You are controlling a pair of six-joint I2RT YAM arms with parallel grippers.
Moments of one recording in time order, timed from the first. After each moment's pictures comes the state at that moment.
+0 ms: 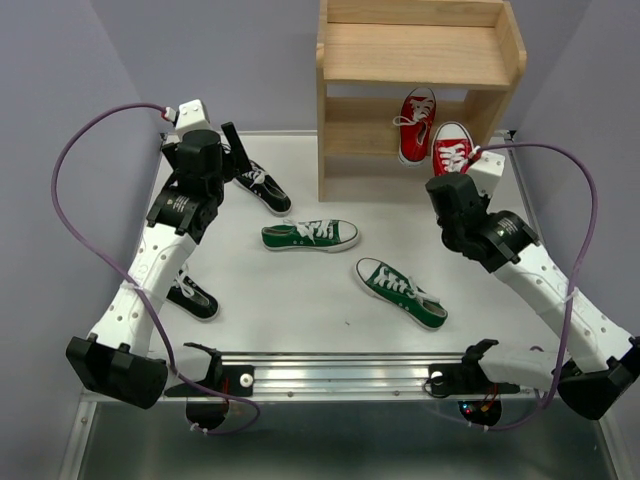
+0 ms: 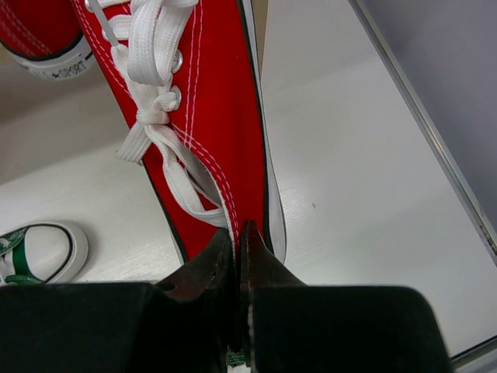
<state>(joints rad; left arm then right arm) -0.32 1.23 1.35 -0.47 -0.46 -0.37 0.64 1.13 1.29 -0.91 0.92 0.63</state>
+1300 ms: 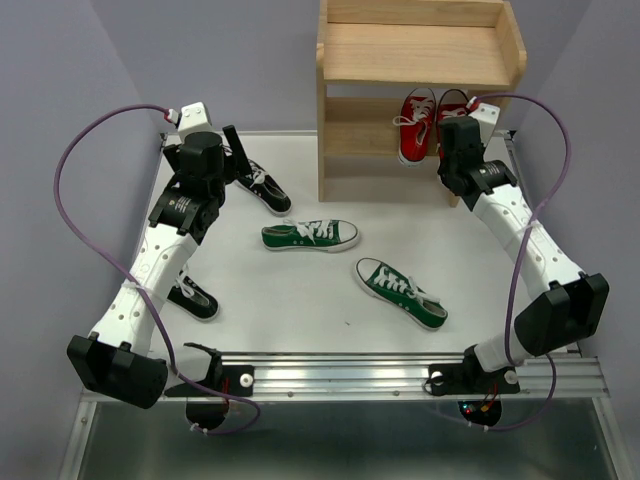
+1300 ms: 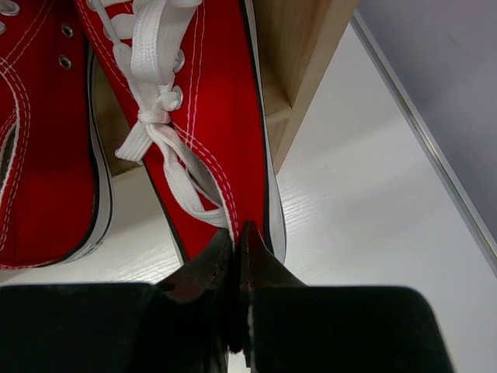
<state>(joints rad) -0.32 1.23 1.33 -0.45 -0.47 -0.35 0.31 1.48 1.49 -0.60 0.69 0.39</state>
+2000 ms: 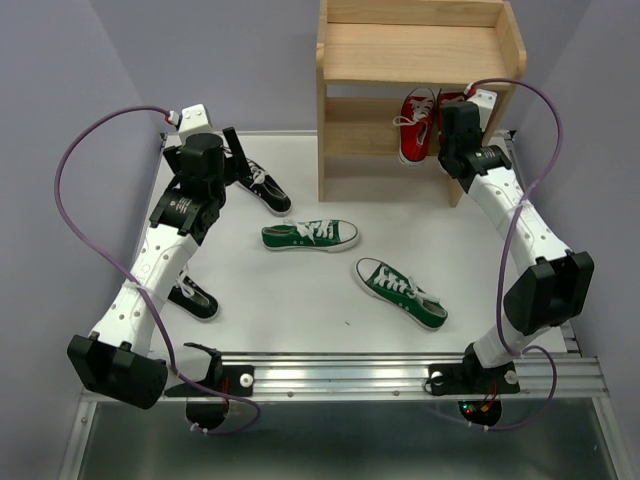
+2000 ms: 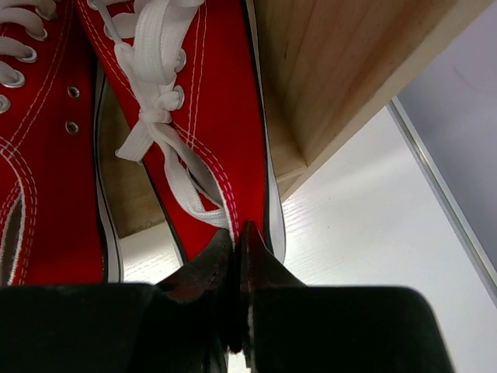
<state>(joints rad) -0.32 1.23 1.31 -0.45 -0.48 -0.34 0.25 1.62 1.61 -0.55 0.64 0.32</state>
